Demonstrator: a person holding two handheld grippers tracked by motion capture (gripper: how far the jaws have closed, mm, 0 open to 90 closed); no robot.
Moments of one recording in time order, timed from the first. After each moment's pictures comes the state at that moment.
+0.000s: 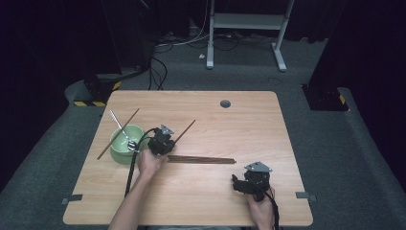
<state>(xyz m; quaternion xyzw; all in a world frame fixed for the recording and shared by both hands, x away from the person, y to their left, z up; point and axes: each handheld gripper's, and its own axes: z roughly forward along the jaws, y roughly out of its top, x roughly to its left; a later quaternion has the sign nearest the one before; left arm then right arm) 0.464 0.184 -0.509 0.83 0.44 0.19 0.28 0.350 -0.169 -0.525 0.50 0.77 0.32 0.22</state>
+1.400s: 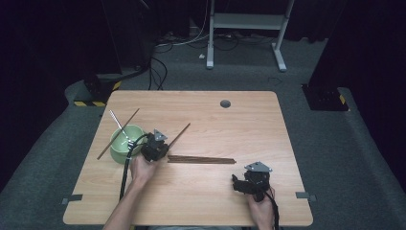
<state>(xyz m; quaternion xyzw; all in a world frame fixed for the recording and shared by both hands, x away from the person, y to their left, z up) 0.436 0.200 -0.502 0.82 0.44 0.21 0.29 0.350 -0.169 -0.525 0.50 0.77 0.32 0.22</state>
